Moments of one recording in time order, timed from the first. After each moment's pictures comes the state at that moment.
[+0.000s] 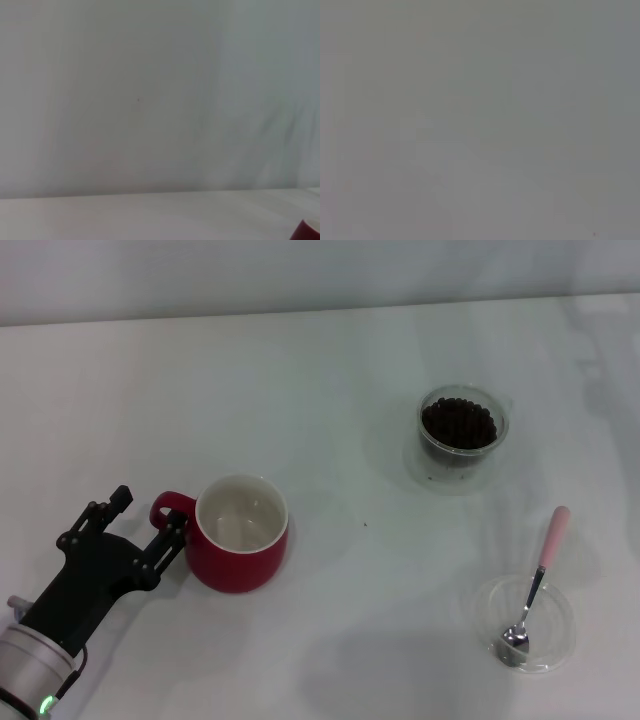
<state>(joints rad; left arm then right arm) -0.29 -2.09 2.84 0.26 -0.91 1.21 -0.28 0.70 2.02 -0.53 -0.07 -0.48 -1.01 0.12</state>
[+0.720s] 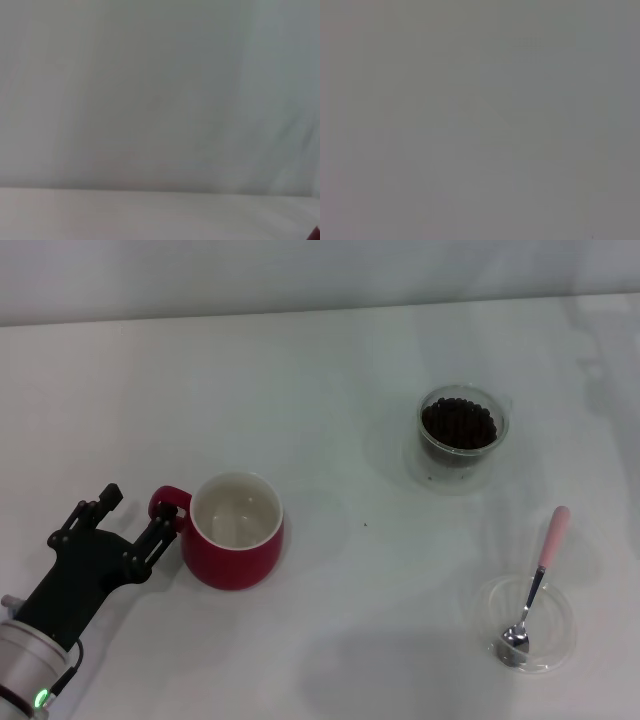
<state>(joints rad) -0.29 -2.09 2.83 0.25 -0.93 1.20 -0.33 0.70 2.02 -0.53 -0.08 -0.48 -1.01 0.12</state>
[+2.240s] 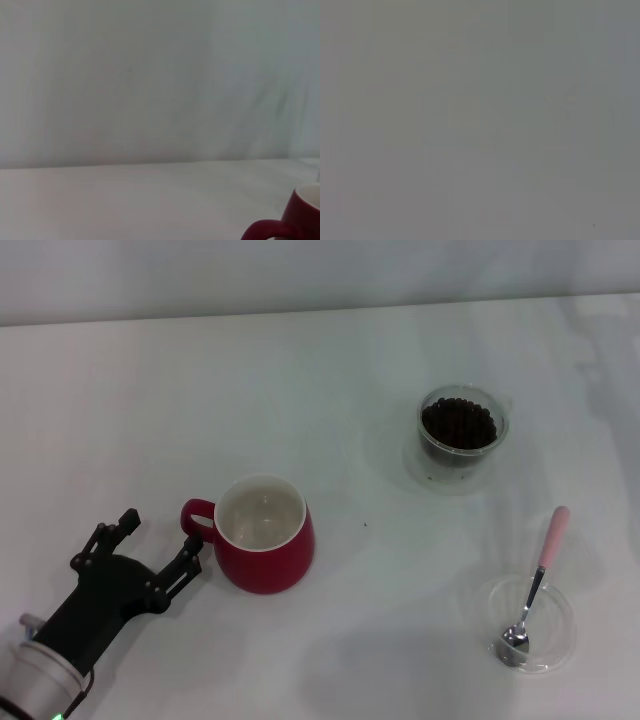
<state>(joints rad) -0.27 -2.09 2.84 0.27 -0.86 1.15 -0.27 0.69 2.02 -0.54 -0.07 -0.48 -1.01 0.15</state>
